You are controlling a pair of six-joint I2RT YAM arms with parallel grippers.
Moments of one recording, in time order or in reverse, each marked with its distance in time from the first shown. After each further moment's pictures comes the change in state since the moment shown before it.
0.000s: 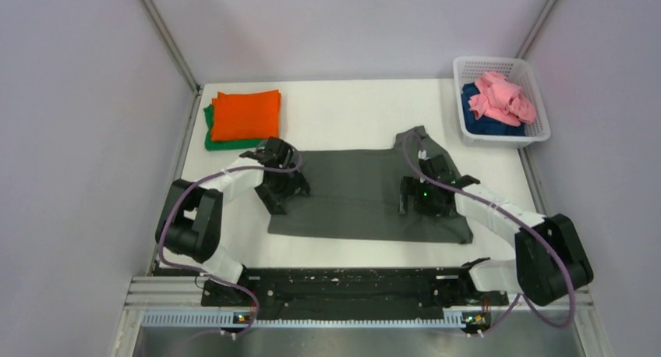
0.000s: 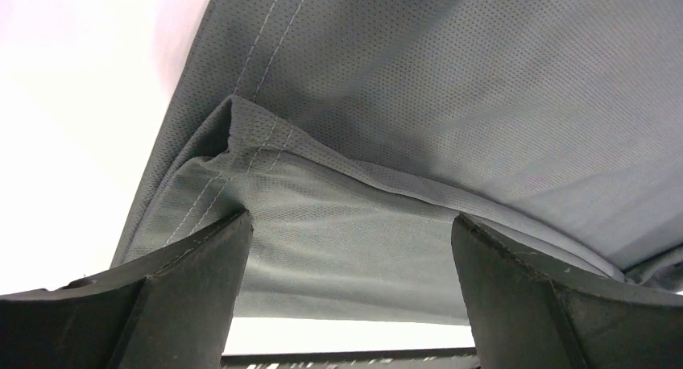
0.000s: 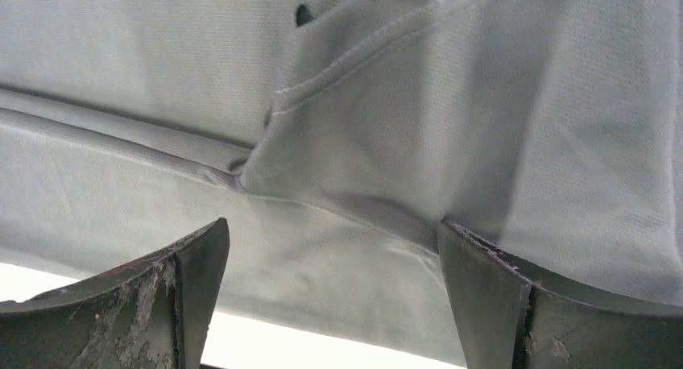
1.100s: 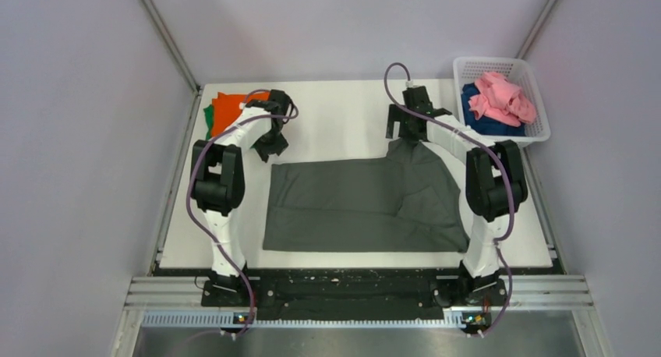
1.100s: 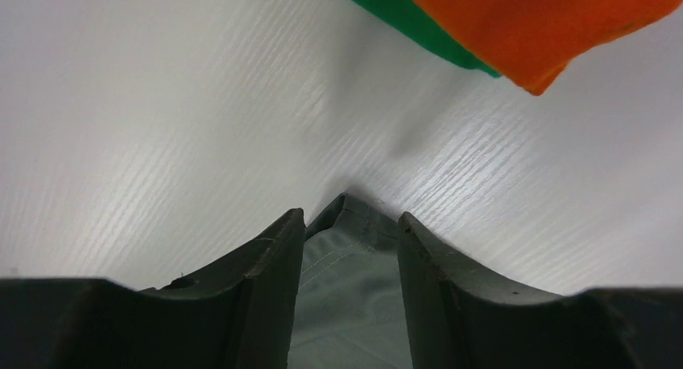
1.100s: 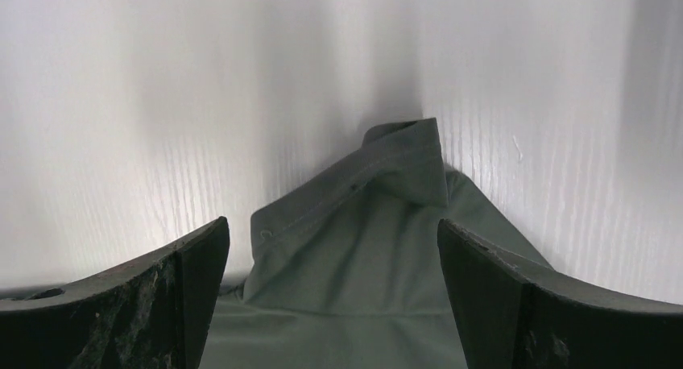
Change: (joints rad) left arm 0.096 0.407 0.671 -0.322 -0.485 0.074; right arm -0.070 0.578 0.741 0.063 0.195 -0.091
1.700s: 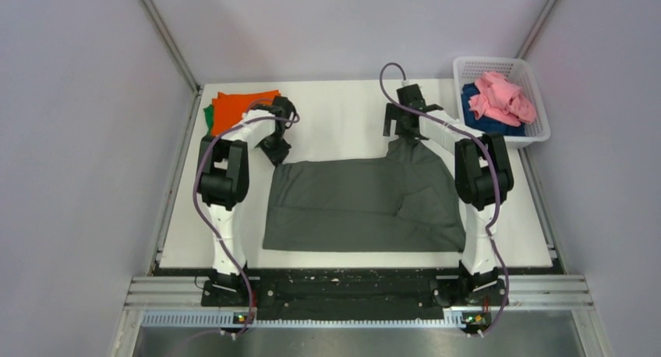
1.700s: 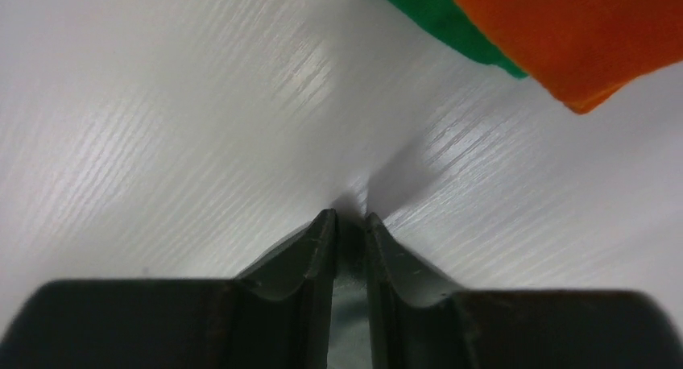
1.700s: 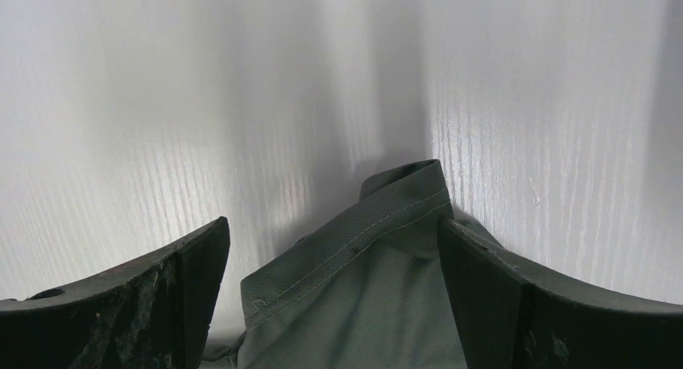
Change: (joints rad) left arm 0.000 0.077 -0.005 0.000 0.054 -0.093; right arm 0.000 0.172 0.153 -0.036 0.035 0.014
